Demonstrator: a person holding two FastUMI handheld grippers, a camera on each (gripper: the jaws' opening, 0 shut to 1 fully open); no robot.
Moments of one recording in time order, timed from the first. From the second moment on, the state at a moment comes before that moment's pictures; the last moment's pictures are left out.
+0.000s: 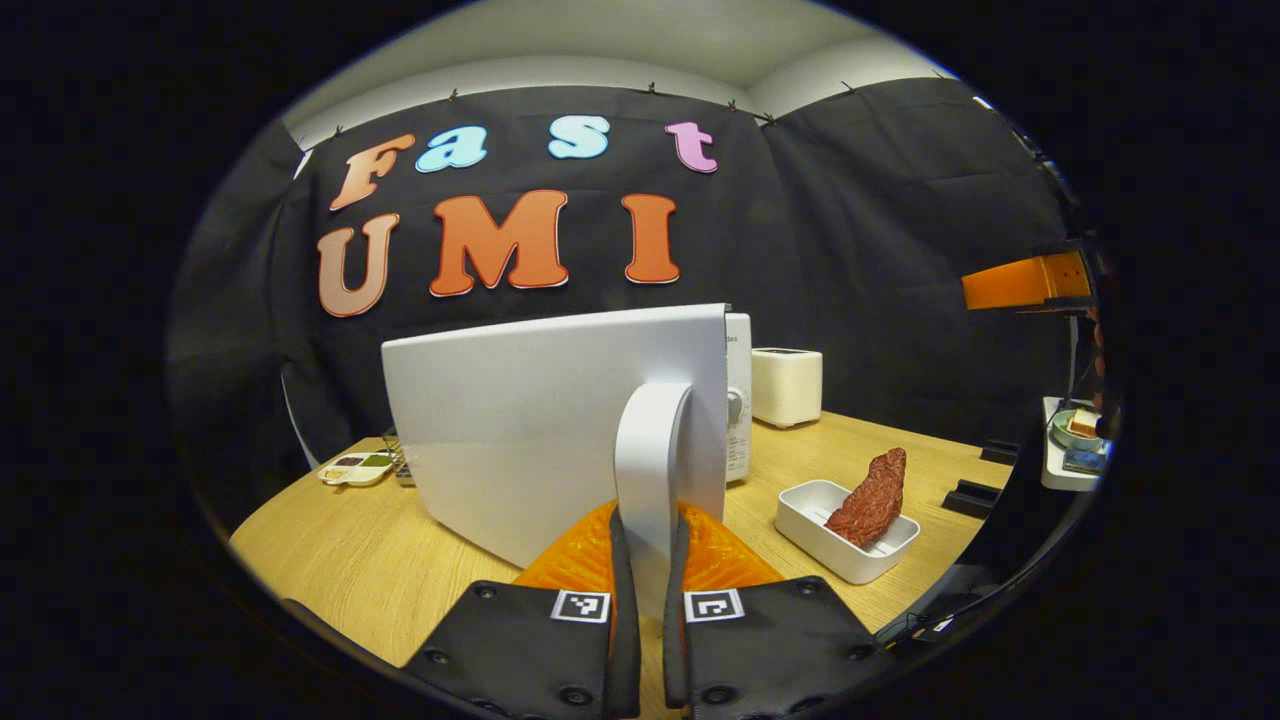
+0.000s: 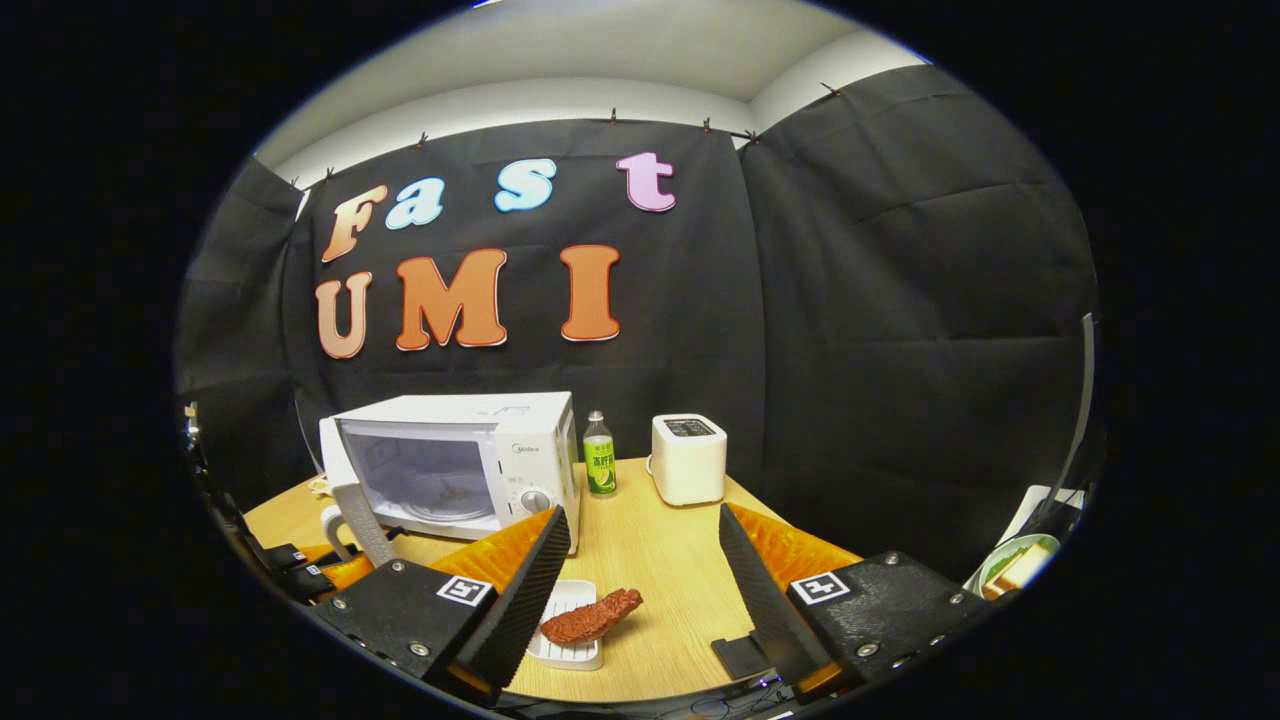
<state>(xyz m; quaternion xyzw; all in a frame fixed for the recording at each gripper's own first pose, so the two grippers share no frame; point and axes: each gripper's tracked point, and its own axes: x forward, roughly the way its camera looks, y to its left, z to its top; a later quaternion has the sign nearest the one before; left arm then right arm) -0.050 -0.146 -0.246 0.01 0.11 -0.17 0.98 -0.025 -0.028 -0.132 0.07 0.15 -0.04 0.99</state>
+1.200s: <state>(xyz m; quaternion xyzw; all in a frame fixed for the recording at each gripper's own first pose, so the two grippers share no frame) -0.106 0.092 -0.250 -0.01 0.11 -0.07 0.99 -0.018 0.024 -0.178 0.01 0.22 -0.02 0.98</state>
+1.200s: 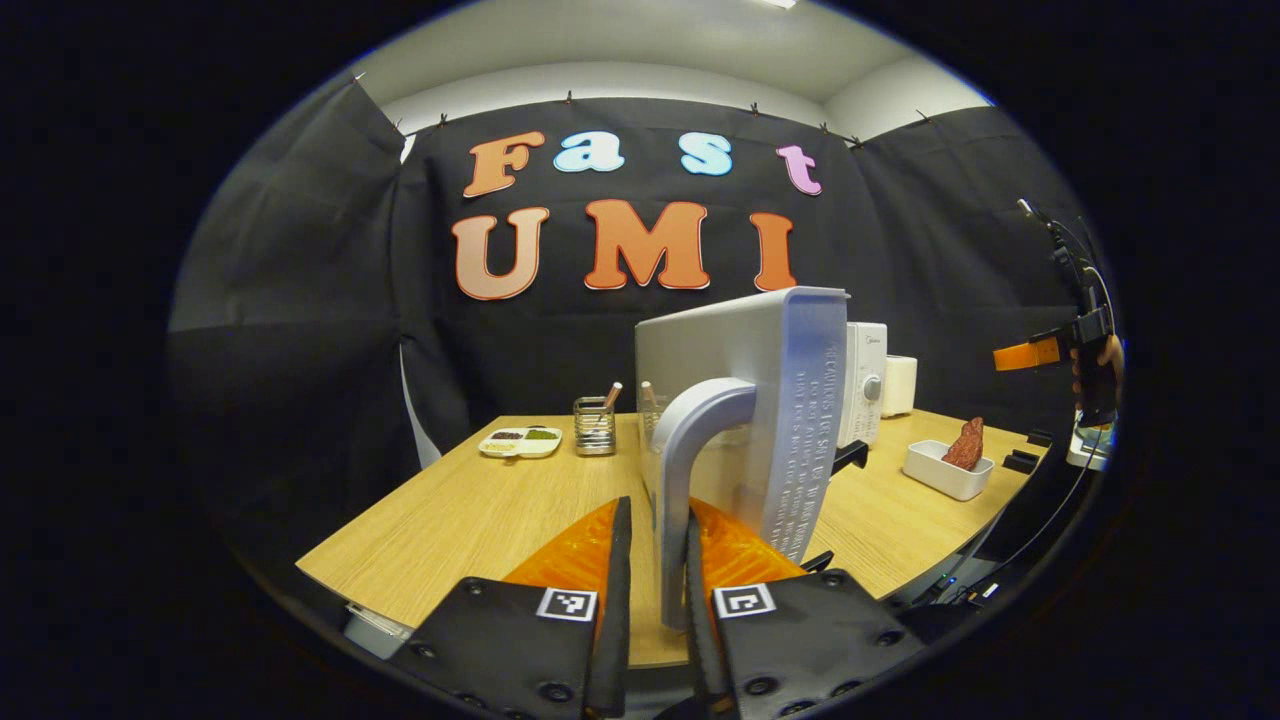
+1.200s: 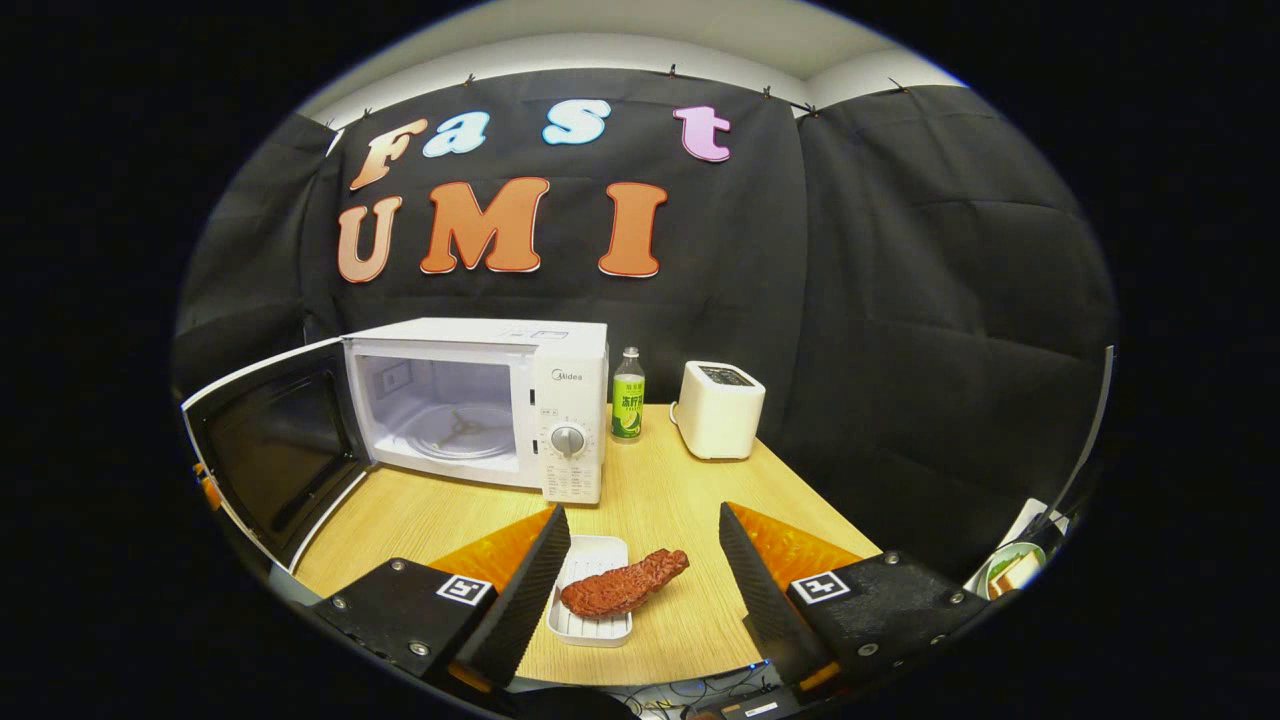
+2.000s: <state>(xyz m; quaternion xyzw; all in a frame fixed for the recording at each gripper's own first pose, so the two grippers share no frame) -0.140 0.139 -0.253 0.05 0.14 0.00 0.99 -0.015 0.018 -0.250 0.00 0.30 -0.03 0.95</state>
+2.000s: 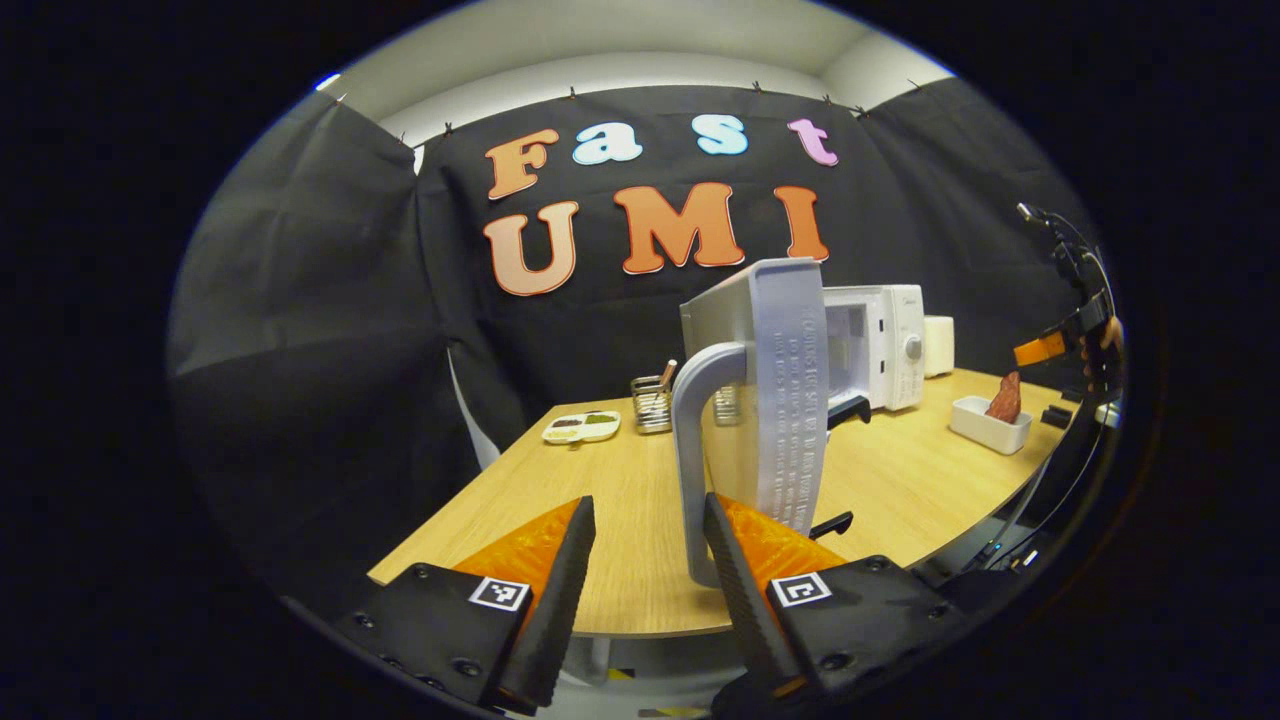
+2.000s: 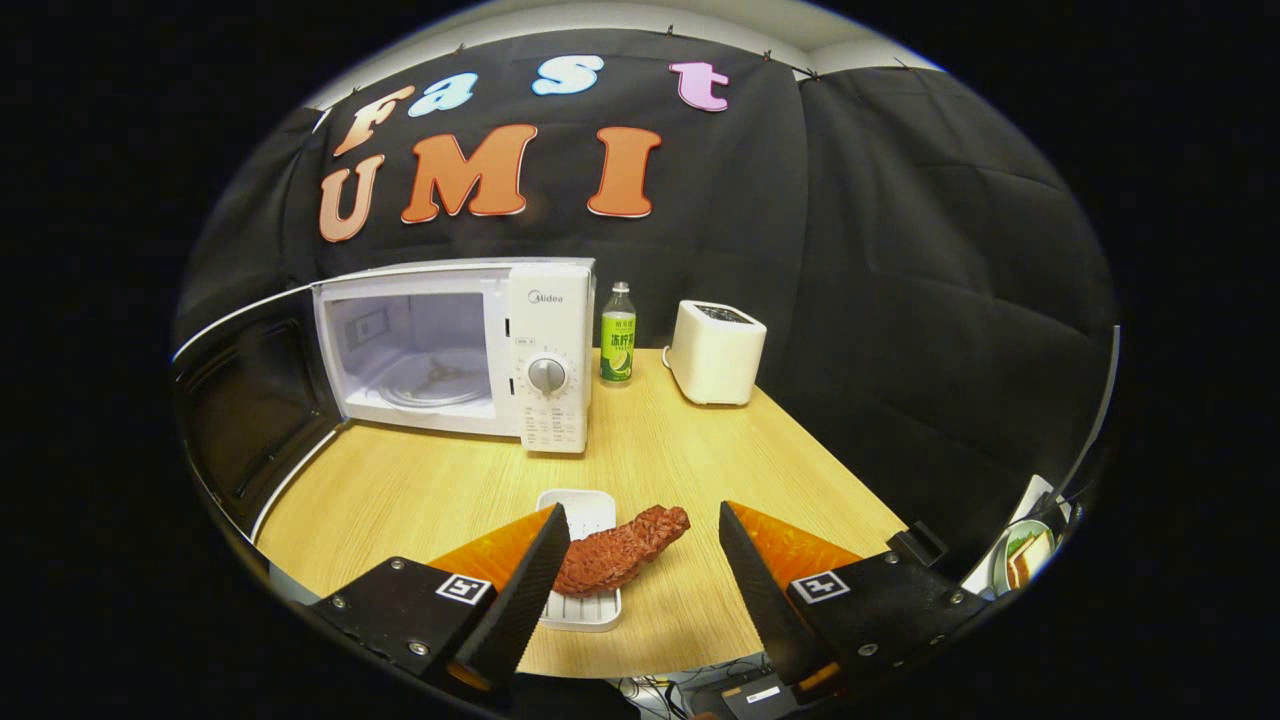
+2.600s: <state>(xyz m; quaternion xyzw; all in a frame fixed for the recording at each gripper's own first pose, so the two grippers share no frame) -0.189 0.086 -0.187 0.03 0.09 -0.02 1.00 -0.001 0.008 -0.298 0.10 0.35 -0.02 0.93</state>
